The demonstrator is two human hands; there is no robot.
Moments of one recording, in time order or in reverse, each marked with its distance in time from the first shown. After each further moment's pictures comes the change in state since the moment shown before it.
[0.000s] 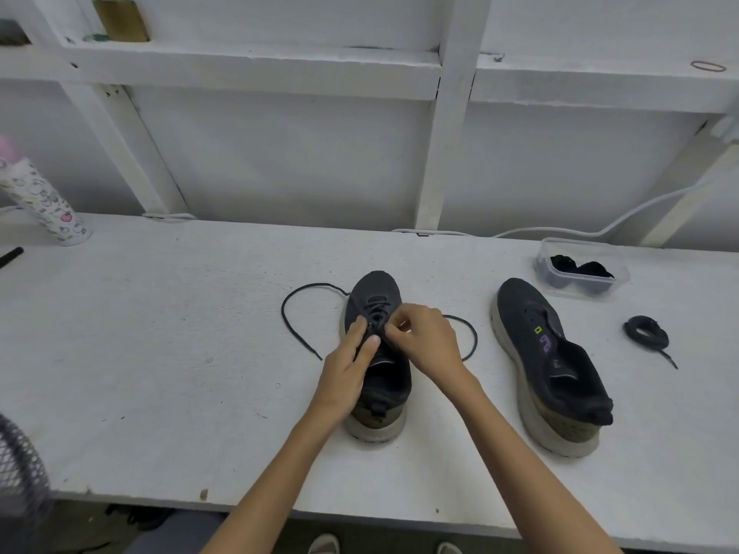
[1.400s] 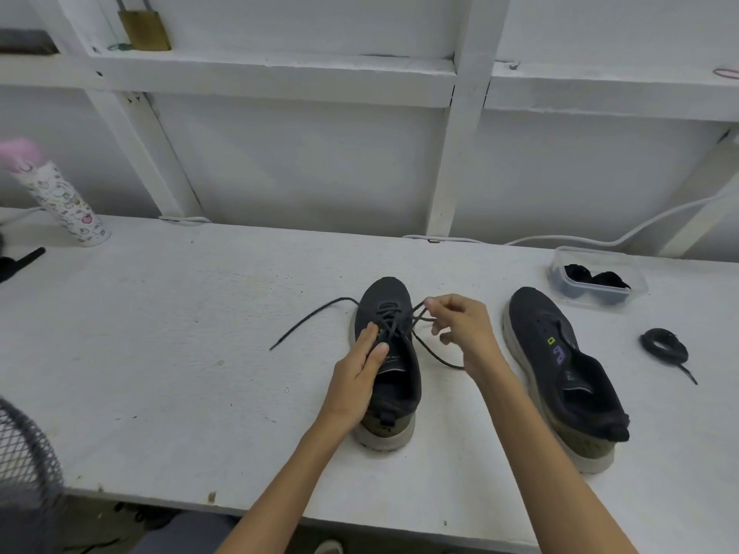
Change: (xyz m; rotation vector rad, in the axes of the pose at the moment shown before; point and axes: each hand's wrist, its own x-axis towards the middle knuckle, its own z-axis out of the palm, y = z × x) left_hand -0.002 0.000 0.003 -0.021 0.017 -0.004; right_hand 0.017 0.020 -0.027 0.816 0.049 0.264
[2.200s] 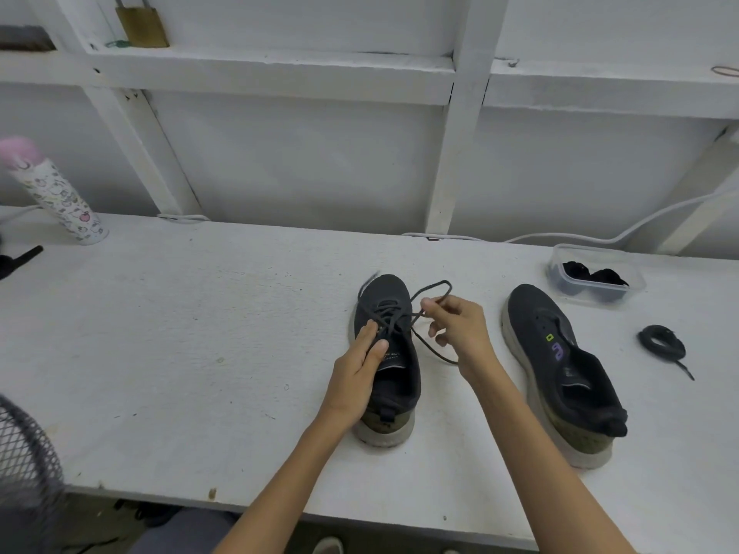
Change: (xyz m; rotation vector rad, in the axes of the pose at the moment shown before) left_hand 0.001 -0.001 0.000 0.005 0.006 0.006; right_hand -0.003 0.006 0.005 0.050 0.029 0.002
